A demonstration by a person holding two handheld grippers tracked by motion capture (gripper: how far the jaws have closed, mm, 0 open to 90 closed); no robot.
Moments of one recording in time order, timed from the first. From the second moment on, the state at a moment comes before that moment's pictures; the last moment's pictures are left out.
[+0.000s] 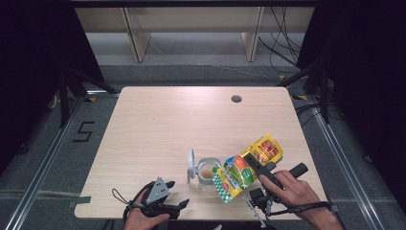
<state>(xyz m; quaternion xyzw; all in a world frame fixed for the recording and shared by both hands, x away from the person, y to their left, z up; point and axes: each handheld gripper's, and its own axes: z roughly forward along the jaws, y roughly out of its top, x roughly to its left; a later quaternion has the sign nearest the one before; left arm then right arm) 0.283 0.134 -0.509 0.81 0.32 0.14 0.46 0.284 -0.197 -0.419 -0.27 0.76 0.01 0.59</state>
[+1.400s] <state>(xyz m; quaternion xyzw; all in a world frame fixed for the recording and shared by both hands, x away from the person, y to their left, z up) 0.284 0.134 -0.508 0.81 0.32 0.14 0.46 0.284 -0.197 -0.420 -0.27 0.76 0.01 0.59</state>
